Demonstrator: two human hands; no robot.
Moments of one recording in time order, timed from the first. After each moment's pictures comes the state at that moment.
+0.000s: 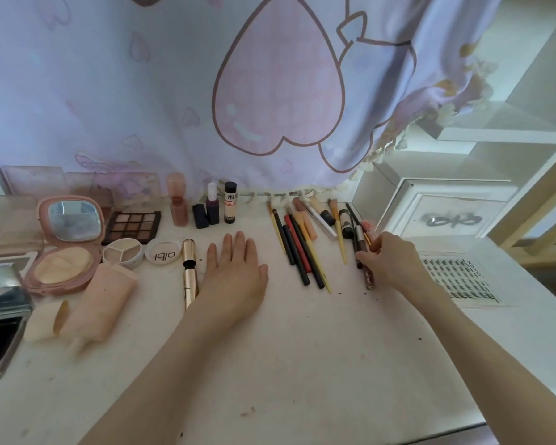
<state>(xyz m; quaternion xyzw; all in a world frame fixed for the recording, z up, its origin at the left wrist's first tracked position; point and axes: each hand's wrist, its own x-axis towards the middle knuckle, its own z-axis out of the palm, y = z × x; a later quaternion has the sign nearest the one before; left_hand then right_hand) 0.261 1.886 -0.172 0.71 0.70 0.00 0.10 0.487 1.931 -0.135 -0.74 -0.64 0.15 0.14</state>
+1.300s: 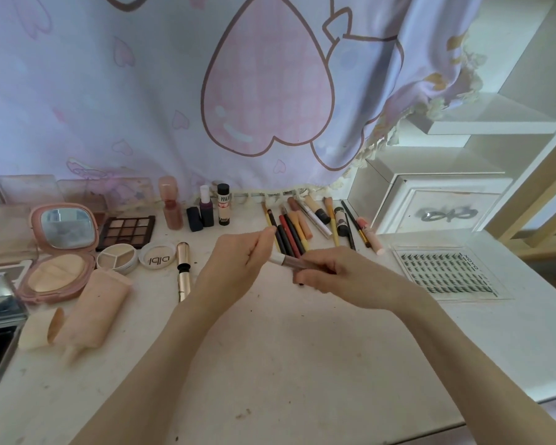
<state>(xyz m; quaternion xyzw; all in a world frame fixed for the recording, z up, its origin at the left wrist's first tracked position) 0.266 1.880 -0.137 0.71 0.54 0.42 0.18 0.447 1.884 -0.105 -0.45 -0.81 0.37 0.12</state>
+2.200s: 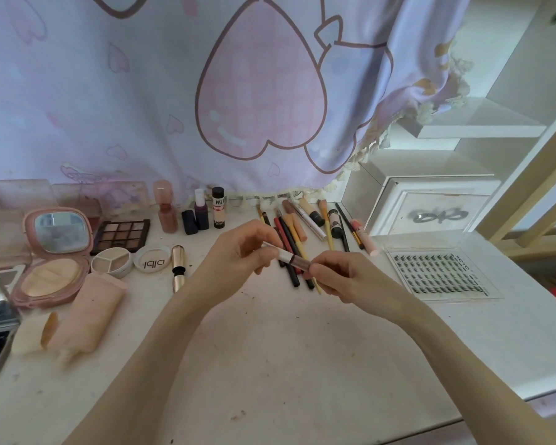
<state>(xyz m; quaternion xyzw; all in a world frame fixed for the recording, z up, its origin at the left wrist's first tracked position) 0.258 1.882 -0.133 0.70 0.42 0.45 0.36 0.461 1.880 -0.118 -0.48 -0.75 0.41 0.21</state>
